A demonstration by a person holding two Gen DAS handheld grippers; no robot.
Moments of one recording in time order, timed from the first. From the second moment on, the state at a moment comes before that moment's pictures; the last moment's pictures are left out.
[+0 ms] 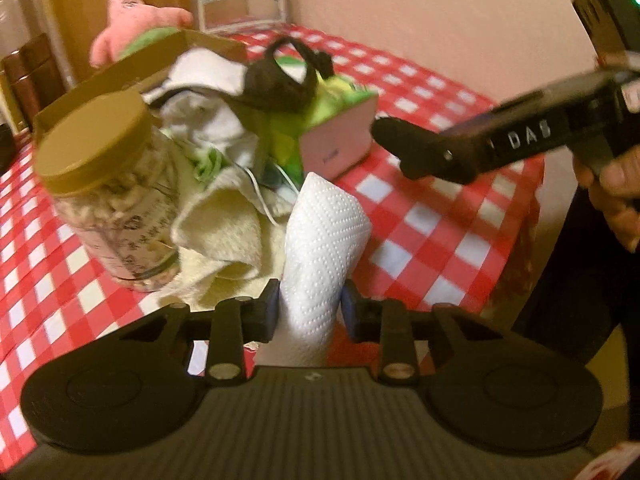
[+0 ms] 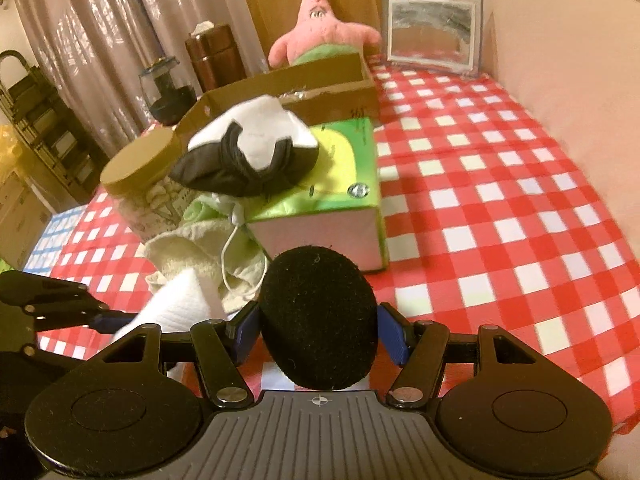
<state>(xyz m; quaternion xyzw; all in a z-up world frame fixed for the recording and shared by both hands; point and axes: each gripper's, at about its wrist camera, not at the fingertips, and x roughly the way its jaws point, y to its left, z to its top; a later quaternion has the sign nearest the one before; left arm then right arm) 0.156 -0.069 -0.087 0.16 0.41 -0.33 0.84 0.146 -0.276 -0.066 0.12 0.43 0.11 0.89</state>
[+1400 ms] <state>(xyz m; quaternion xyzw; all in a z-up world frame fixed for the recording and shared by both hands) 0.367 -0.014 0.054 0.02 0.36 -0.16 0.92 0.350 -0.271 0.054 -0.01 0.34 0.17 0.93</state>
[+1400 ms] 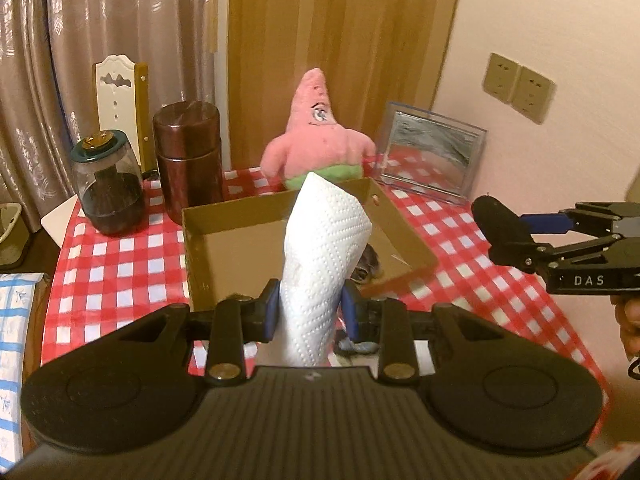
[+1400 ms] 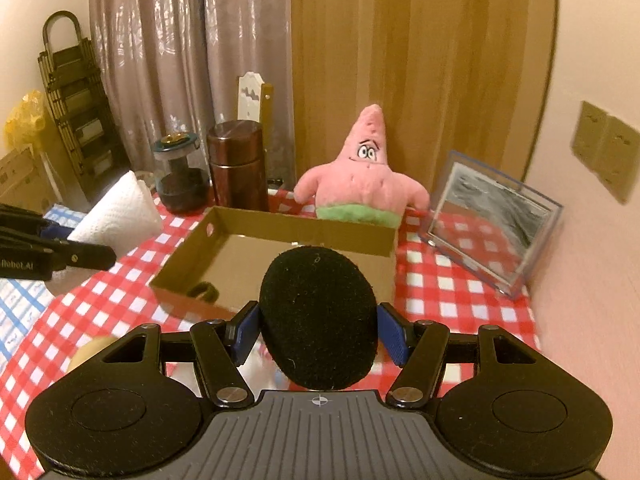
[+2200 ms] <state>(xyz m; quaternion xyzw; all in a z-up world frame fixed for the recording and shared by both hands) 0.493 -0.009 -0.029 0.03 0.40 -0.11 0.91 0.497 -0.234 -0.021 0.02 0.40 0.17 0.90</state>
